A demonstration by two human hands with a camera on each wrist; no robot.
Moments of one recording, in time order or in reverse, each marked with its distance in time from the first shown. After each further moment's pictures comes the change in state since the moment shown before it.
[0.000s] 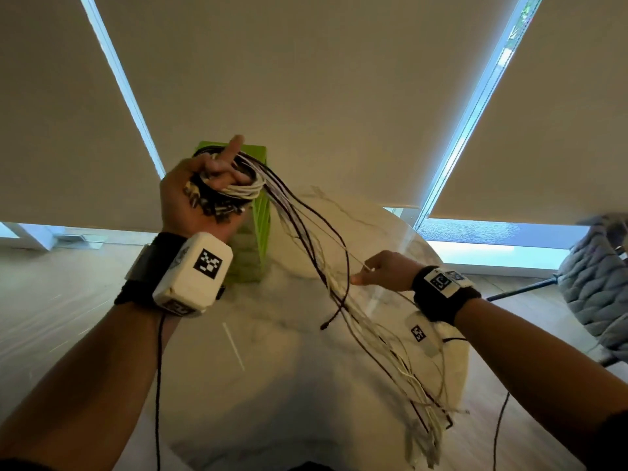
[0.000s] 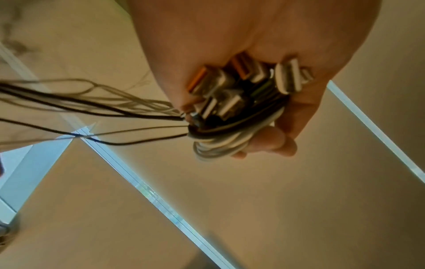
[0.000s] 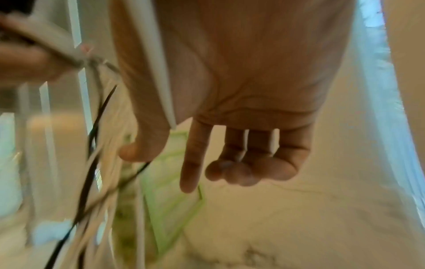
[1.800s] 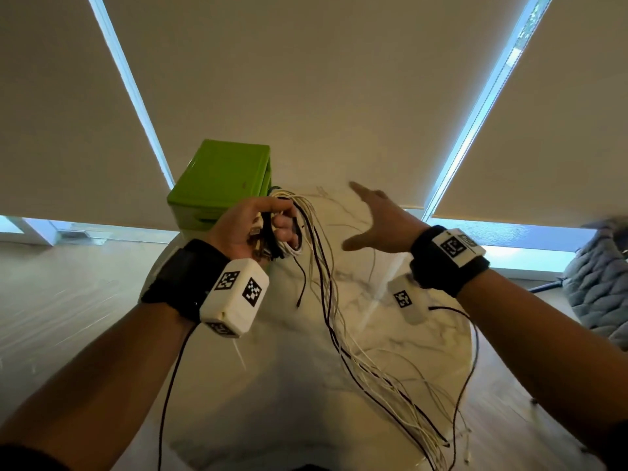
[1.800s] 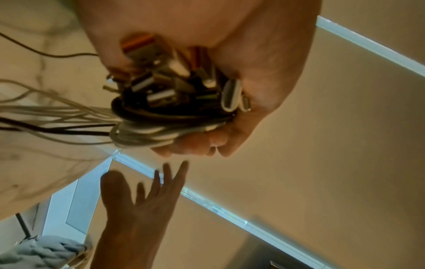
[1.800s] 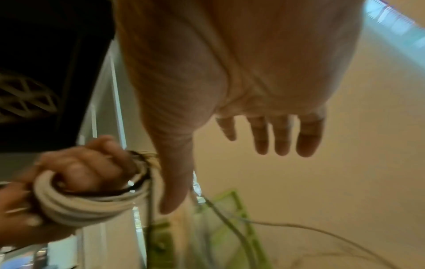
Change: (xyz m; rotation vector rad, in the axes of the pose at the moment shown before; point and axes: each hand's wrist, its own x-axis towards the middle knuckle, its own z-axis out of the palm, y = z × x) left_hand 0.012 -0.029 -0.009 0.560 0.189 -0.496; right_hand -0.020 -0.063 -0.058 0.100 0.248 -0.195
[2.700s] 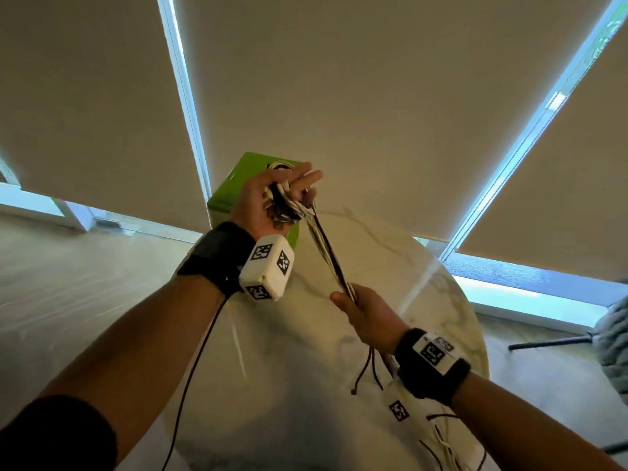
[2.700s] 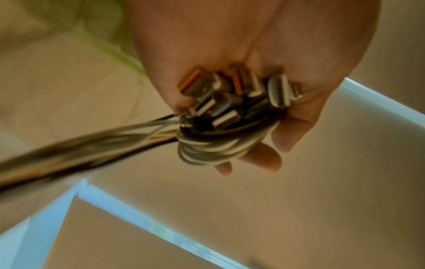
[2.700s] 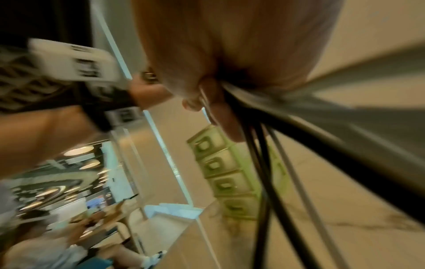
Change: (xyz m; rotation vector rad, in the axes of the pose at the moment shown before) left_hand 0.008 0.033 -0.018 -0.341 -0.037 0.447; right_hand -0.031 0.001 0.108 0.271 -0.064 -0.082
